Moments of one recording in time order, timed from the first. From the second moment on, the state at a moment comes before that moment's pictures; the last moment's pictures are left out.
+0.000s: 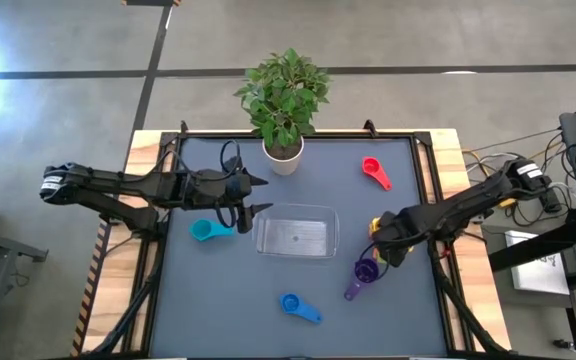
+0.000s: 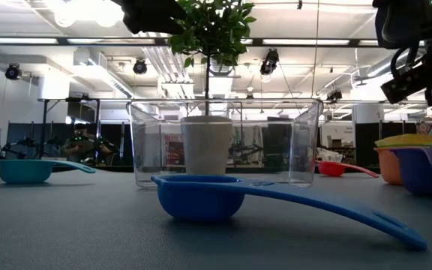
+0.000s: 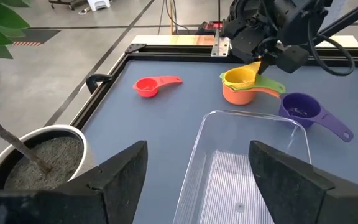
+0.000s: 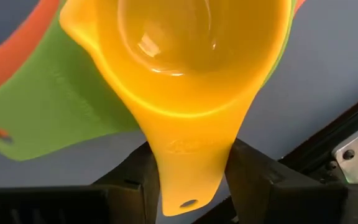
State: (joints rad) left arm -0.06 1.18 0.99 -0.25 -0.30 -0.04; right arm 0.32 1.25 0.71 -1.13 0.00 0.99
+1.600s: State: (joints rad) left arm -0.06 1.18 0.99 -0.23 -0.30 -0.07; right arm 0.75 1.48 1.07 -1.06 0.16 1.40
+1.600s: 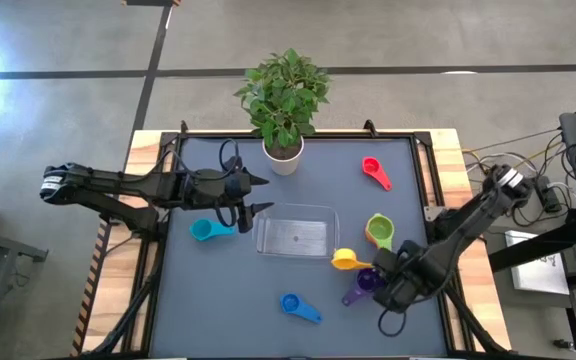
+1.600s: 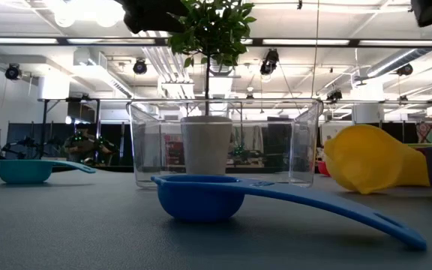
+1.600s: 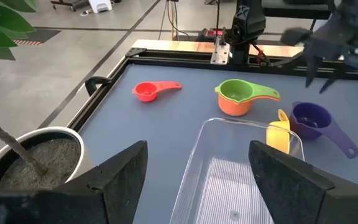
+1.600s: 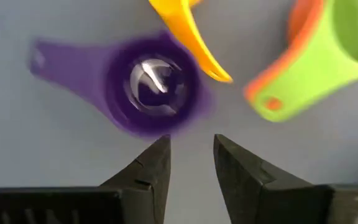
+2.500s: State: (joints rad) left arm -0.07 1.18 0.98 -0.24 -0.30 -0.06; right arm 0.76 1.55 0.92 -0.78 0.21 1.73
